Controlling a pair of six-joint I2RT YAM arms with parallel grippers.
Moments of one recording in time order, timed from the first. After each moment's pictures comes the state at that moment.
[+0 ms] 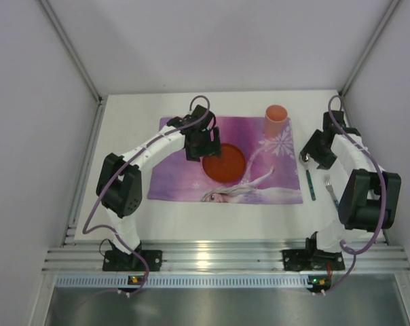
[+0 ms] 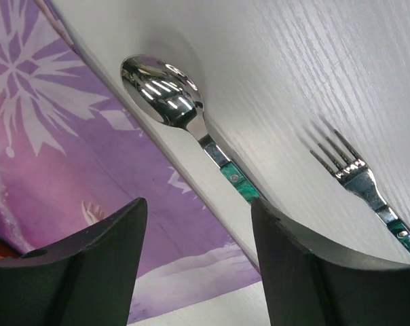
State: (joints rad) left arm -0.59 1.87 1.57 -0.77 0.01 -0.66; right arm -0.11 1.60 1.16 -0.72 0.08 0.52
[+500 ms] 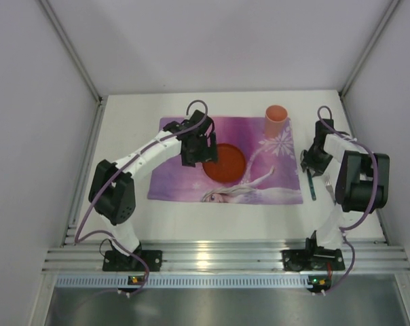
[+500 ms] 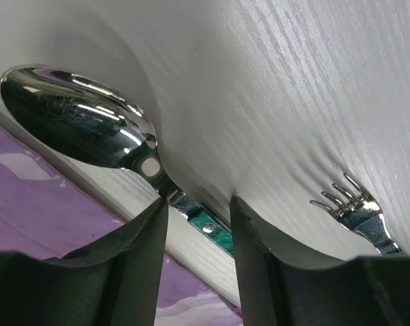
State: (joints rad) left arm -0.62 1.79 1.50 -0.81 -0.04 -0.68; right arm -0.11 1.78 1.13 -0.66 0.14 0.48
